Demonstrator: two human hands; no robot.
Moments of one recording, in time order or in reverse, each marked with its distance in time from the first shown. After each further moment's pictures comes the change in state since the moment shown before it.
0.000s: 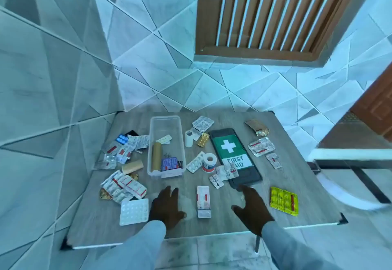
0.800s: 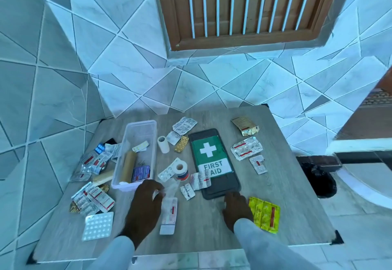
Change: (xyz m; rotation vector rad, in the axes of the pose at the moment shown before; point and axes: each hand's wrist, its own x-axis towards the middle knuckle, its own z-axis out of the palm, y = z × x) left_hand 0.001 0.125 -0.022 -0.384 0.586 0.047; right_hand 0.097 0.108 0.002 -0.202 -0.145 0.067
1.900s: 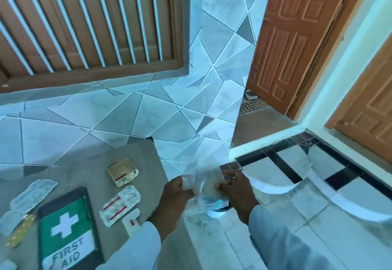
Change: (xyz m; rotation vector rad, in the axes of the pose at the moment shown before) left_hand 0.057 0.393 0.278 -0.831 -0.711 -0.254; right_hand 0.033 0.299 -0.280 1.290 0.364 0.314
